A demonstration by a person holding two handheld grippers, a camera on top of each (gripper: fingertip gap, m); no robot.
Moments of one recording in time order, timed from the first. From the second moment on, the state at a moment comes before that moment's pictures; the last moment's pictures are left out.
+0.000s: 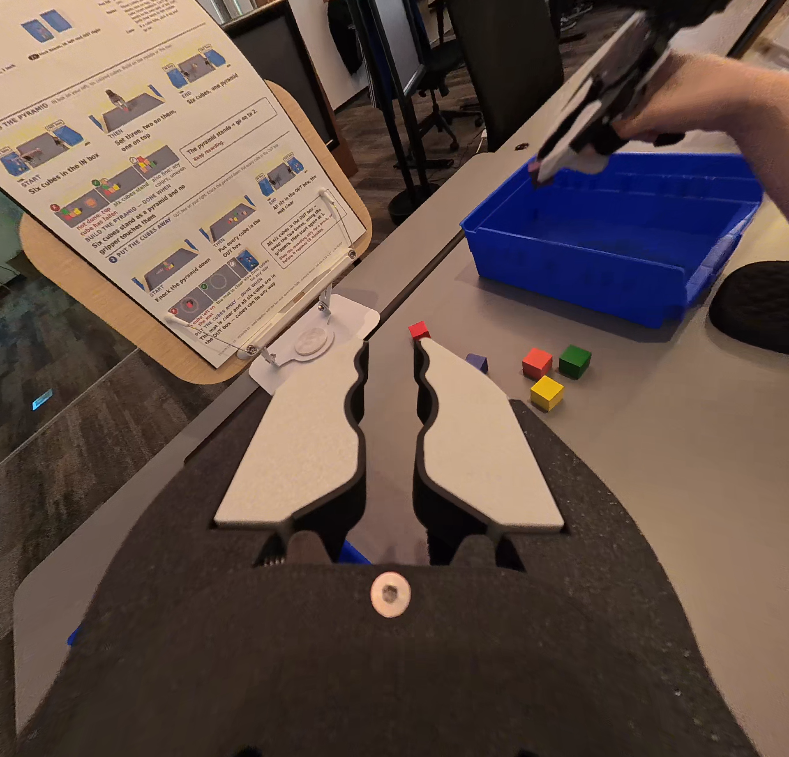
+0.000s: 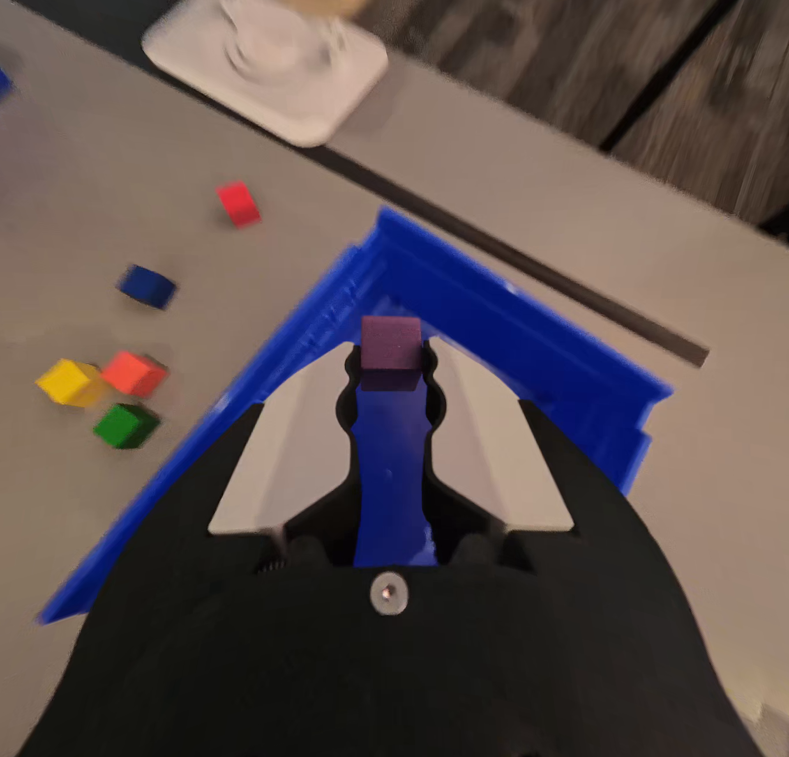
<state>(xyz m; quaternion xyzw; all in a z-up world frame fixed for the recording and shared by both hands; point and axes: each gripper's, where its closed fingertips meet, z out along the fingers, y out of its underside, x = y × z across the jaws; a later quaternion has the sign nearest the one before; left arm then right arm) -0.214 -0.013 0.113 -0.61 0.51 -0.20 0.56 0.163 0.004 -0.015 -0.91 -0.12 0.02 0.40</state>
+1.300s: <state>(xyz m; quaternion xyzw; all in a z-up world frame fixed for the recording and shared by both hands) -0.211 -0.012 0.099 -0.63 0.53 -0.17 0.55 -0.029 -0.075 -0.120 -0.83 -0.54 -0.09 0.06</state>
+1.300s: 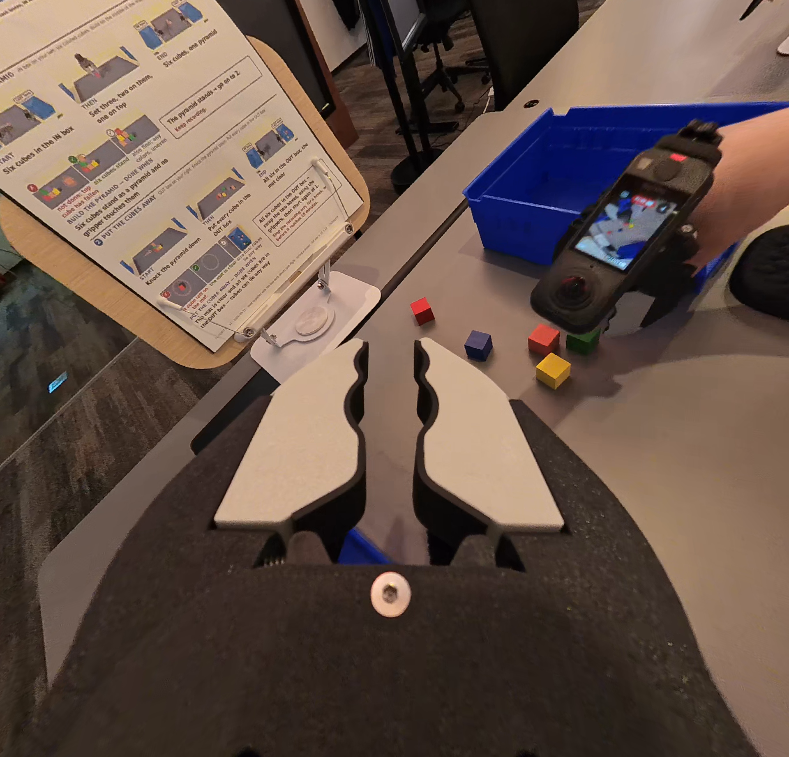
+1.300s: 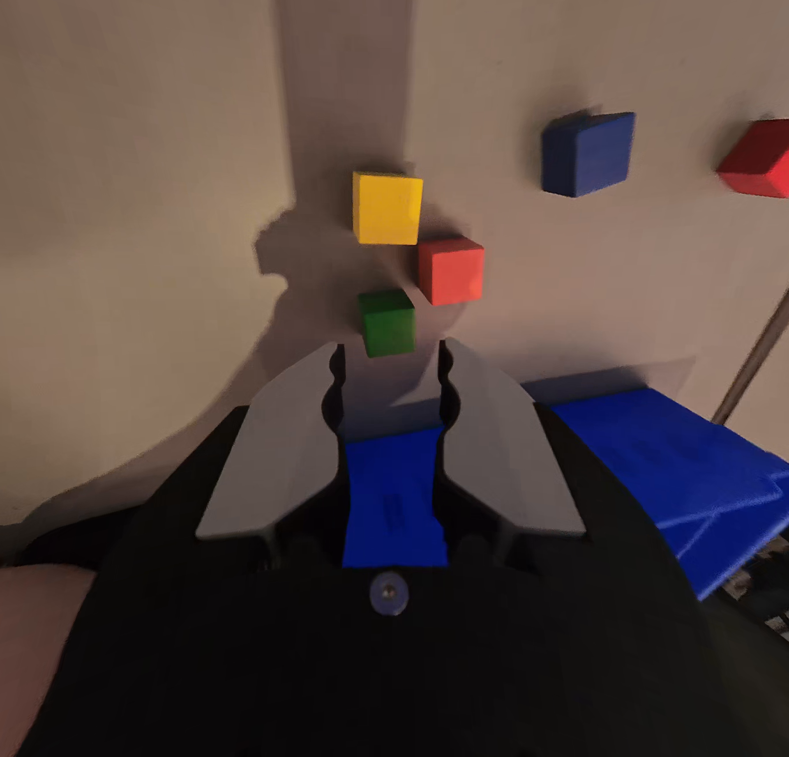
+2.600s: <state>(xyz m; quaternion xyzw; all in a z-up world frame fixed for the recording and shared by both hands) -0.220 -0.005 0.098 -0.64 0.52 -0.16 0.54 0.211 -0.073 -0.150 -0.99 -0.08 -0.03 0.08</state>
